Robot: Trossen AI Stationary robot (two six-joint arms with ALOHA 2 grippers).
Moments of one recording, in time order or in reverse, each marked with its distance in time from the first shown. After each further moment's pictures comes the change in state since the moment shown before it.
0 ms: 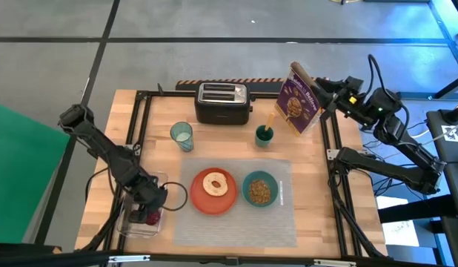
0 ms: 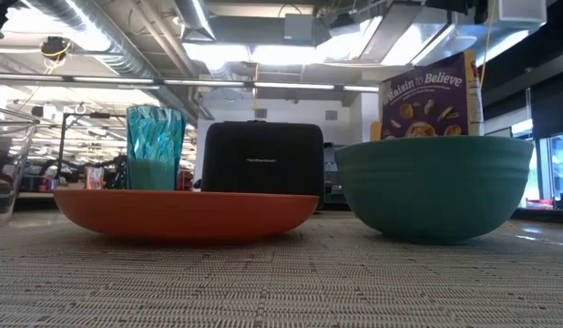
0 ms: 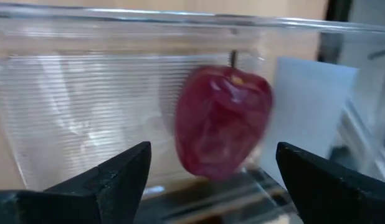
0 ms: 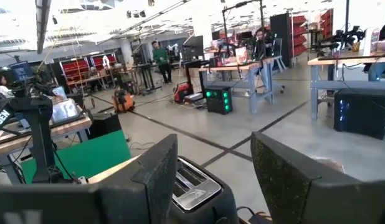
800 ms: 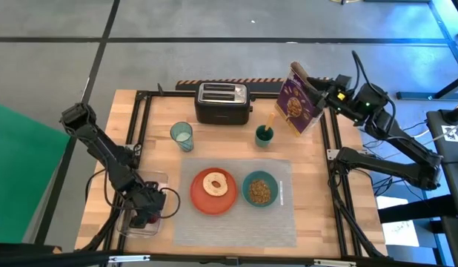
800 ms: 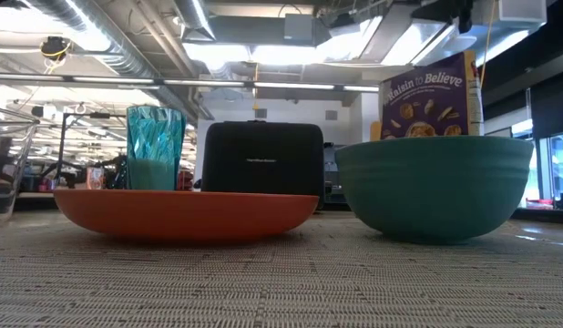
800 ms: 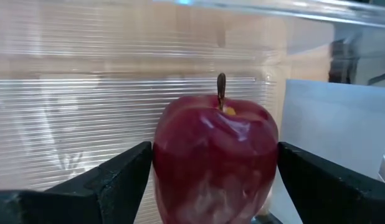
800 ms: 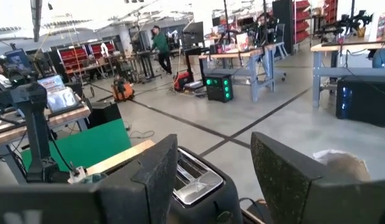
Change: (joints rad) left arm -0.126 0.000 -0.157 0.267 -0.134 -0.135; right arm 0.001 0.086 0.000 0.041 -0.001 0.005
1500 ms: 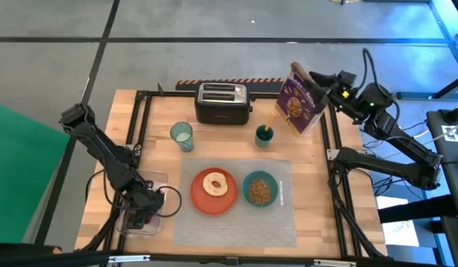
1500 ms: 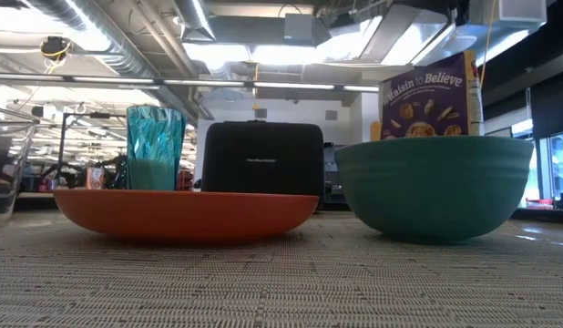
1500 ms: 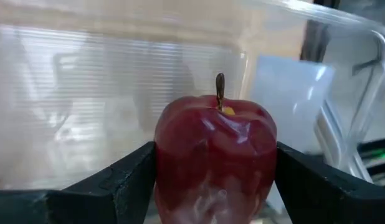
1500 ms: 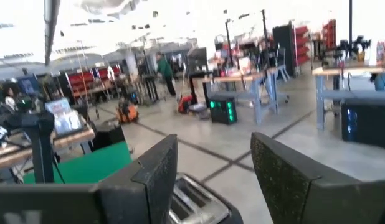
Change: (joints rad) left arm 0.036 0.002 0.165 -0.222 0.139 -0.046; right arm -0.001 0.003 -0.001 0.124 0.001 0.004
